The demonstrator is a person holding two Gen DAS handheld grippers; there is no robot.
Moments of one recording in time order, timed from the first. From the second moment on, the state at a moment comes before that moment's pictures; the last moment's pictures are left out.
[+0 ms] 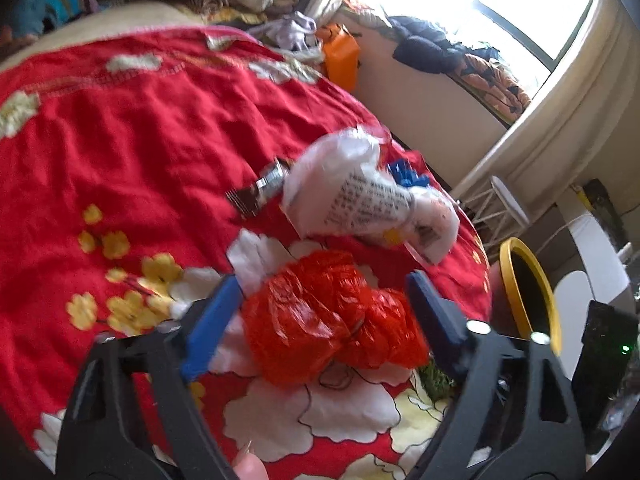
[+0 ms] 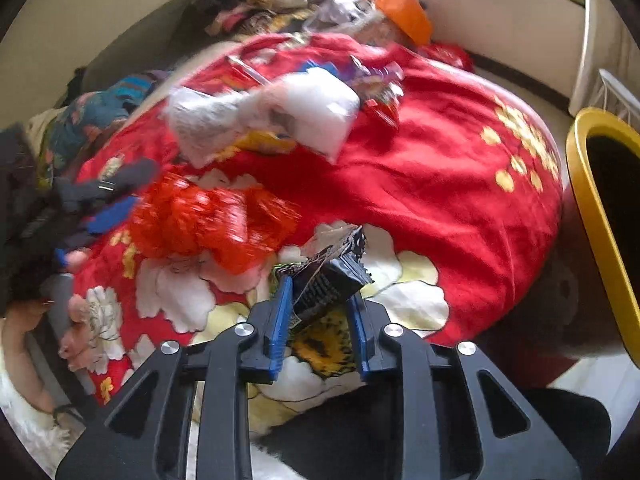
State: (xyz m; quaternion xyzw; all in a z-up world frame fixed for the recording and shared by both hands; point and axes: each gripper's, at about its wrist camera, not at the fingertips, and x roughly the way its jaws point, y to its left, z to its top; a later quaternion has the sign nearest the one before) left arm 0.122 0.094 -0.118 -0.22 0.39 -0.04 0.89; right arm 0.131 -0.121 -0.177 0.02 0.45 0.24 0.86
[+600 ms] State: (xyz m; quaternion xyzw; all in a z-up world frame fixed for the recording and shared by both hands) left arm 0.112 0.050 -0.094 -0.17 0.37 -0.12 0.90; right arm 0.123 -0.166 -0.139 0.04 0.36 0.20 0.91
